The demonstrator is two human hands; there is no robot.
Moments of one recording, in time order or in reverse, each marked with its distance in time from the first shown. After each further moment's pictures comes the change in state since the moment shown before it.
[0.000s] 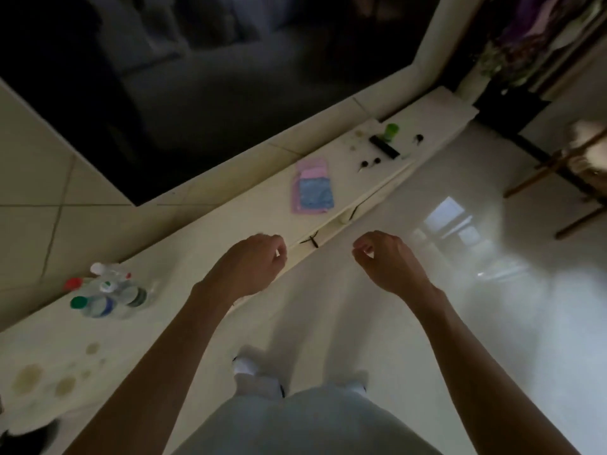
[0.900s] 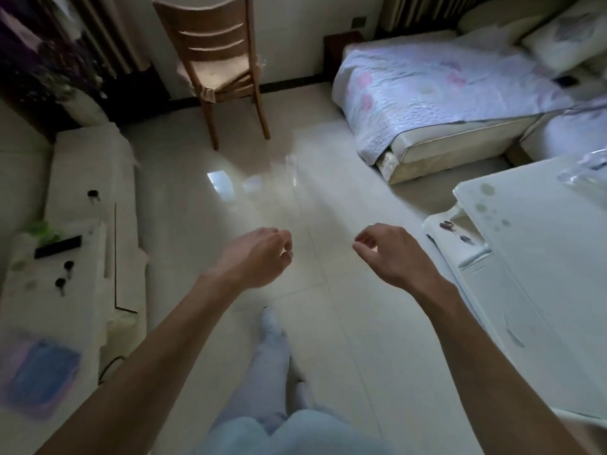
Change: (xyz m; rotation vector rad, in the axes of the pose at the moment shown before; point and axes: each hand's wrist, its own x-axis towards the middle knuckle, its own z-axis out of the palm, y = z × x) left_hand 0.058 0.547 0.243 0.487 -0.413 1.168; right_hand -0.389 0.338 -0.164 0.201 0.564 1.016
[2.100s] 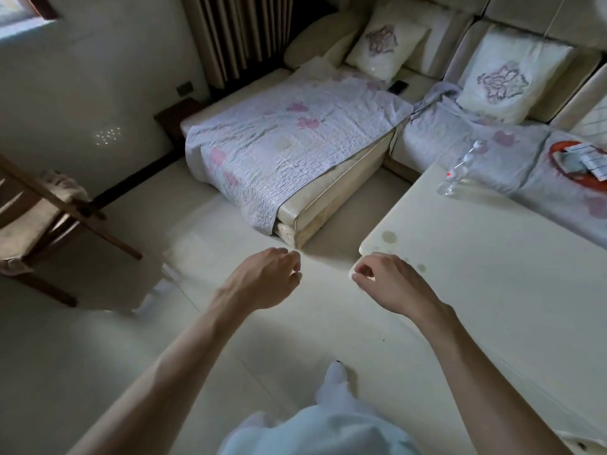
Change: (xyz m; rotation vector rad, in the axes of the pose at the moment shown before) left_hand 0.539 0.208 -0.059 0.164 -0.168 0.539; right_hand 0.278 0.304 -0.209 0.064 0.124 0.485
